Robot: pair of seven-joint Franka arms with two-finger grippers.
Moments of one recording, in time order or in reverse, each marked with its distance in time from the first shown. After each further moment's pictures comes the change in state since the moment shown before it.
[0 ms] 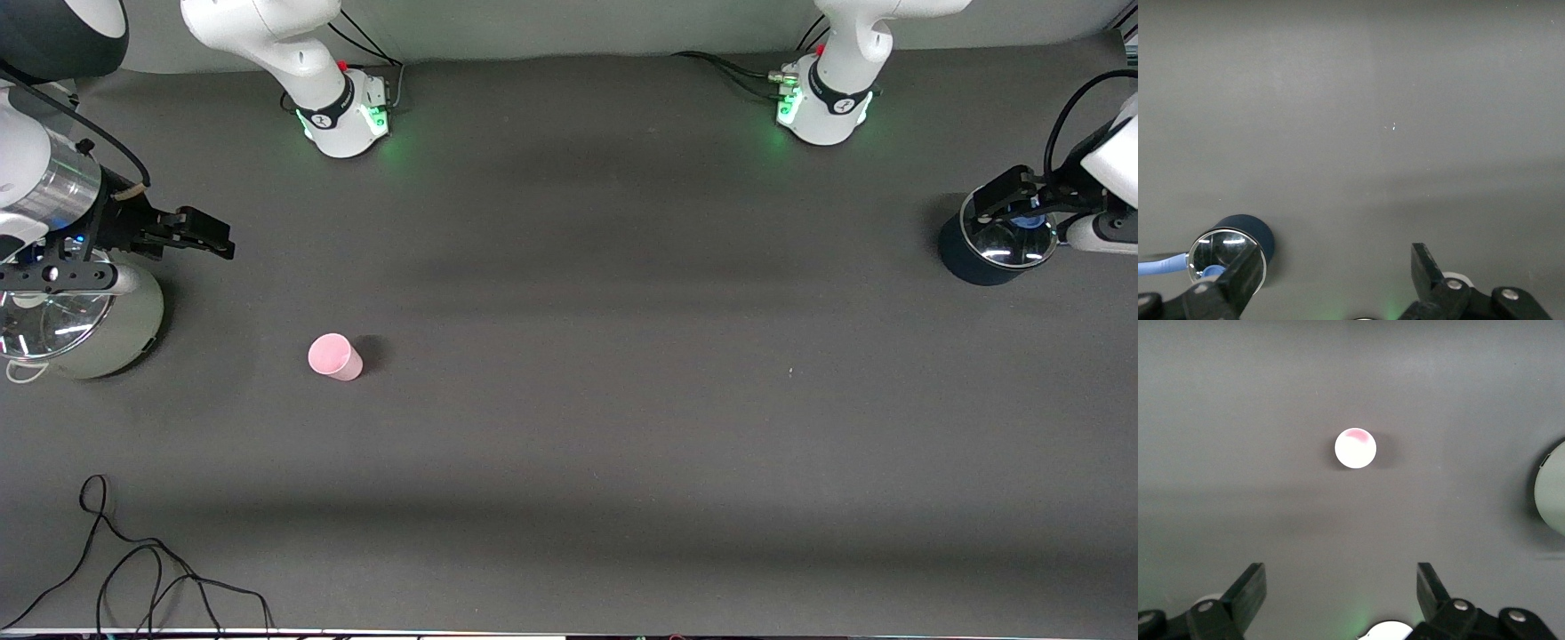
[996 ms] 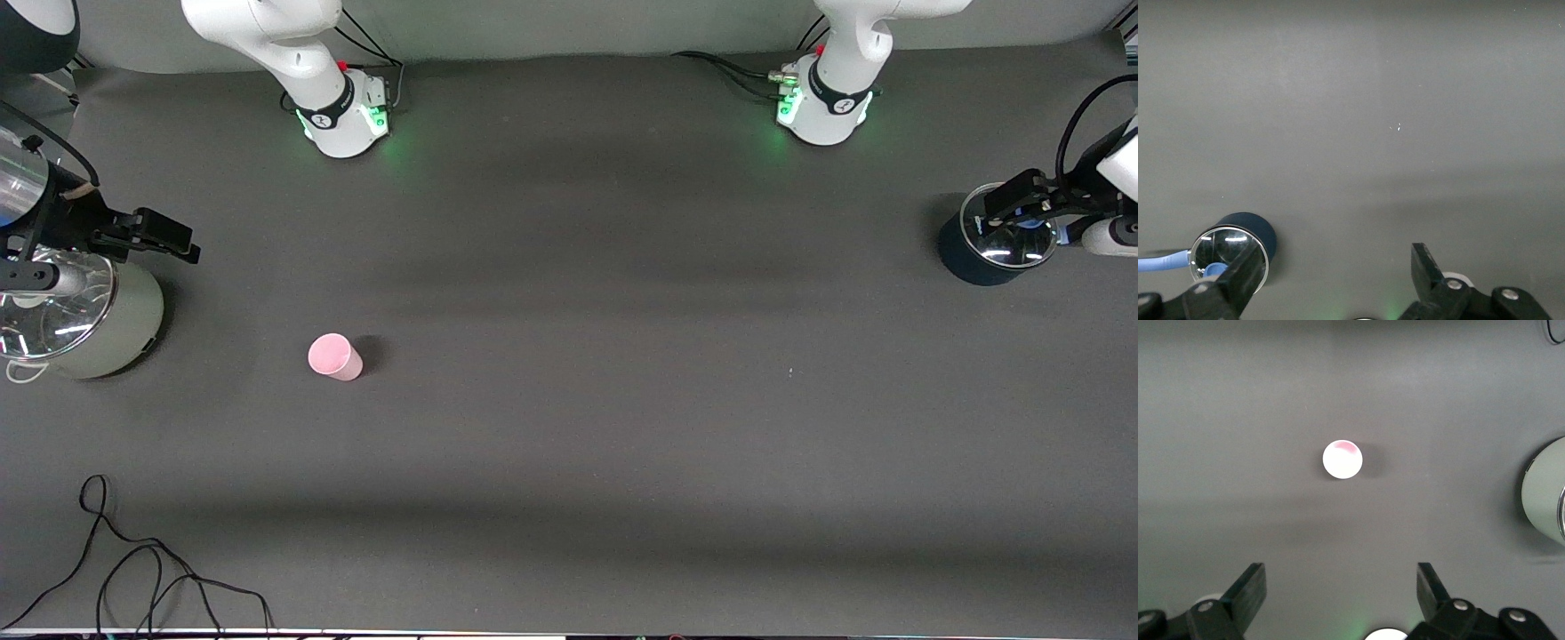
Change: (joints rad) left arm -0.010 0.000 0.028 0.000 0.000 0.000 0.000; right arm -0.184 0.000 0.132 0.038 0.001 0.001 -0.027
